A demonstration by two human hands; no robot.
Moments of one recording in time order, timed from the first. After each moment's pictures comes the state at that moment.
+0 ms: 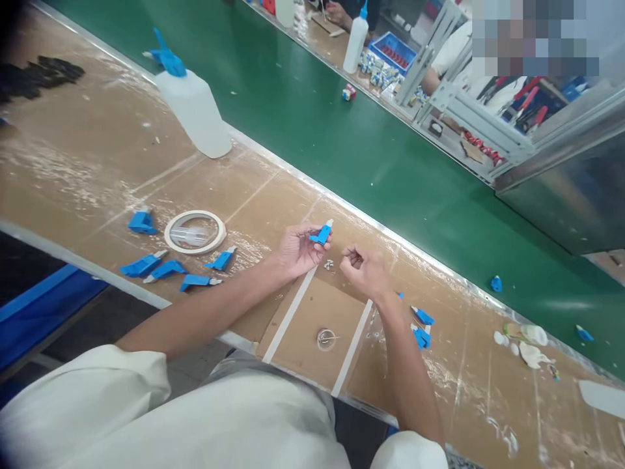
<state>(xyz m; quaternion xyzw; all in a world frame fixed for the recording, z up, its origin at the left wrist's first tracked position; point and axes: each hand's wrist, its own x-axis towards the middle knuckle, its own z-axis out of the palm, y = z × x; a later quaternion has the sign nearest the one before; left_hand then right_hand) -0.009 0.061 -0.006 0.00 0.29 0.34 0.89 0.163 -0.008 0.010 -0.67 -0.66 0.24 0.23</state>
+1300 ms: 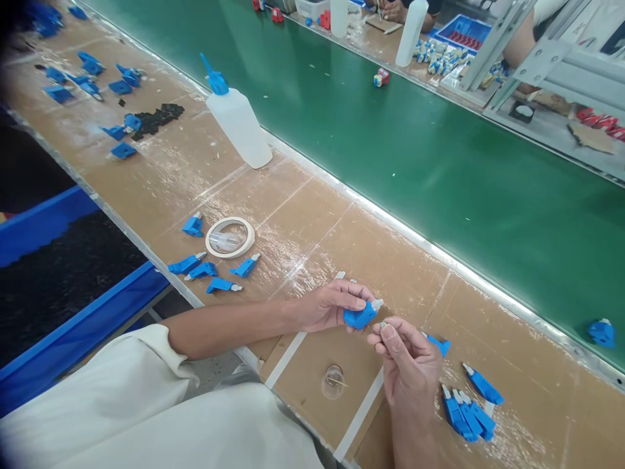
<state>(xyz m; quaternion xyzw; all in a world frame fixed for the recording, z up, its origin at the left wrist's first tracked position) 0.008 0.016 -0.028 0.25 0.20 0.20 0.93 0.167 -0.083 -0.008 -0.57 -0.25 0.50 0.60</state>
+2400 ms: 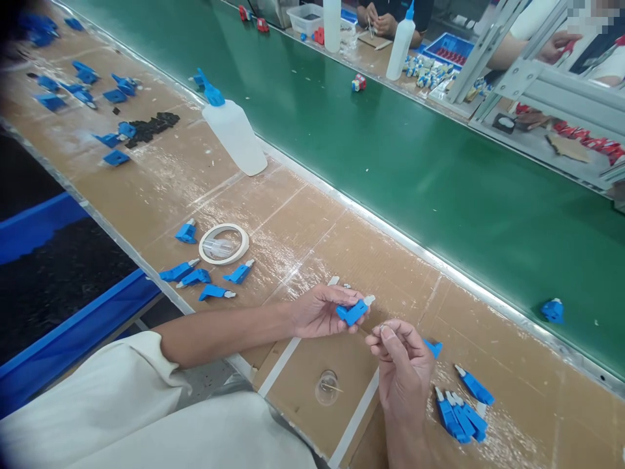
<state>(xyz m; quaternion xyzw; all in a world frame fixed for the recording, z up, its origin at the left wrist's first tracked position) 0.010 0.019 -0.039 0.11 0.18 0.16 0.96 0.165 -0.081 -0.003 -0.60 -0.20 0.49 0.60</state>
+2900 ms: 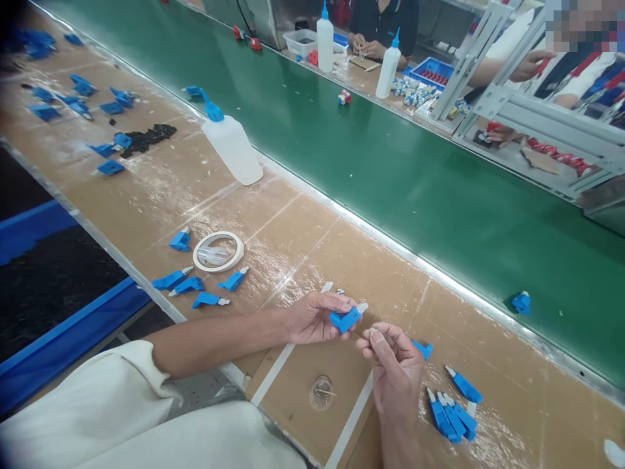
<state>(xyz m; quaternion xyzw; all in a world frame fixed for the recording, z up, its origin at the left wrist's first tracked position) 0.010 0.015 -0.036 0.13 0.19 0.16 0.96 0.167 -0.084 -0.005 -0.59 -0.18 0.51 0.60</state>
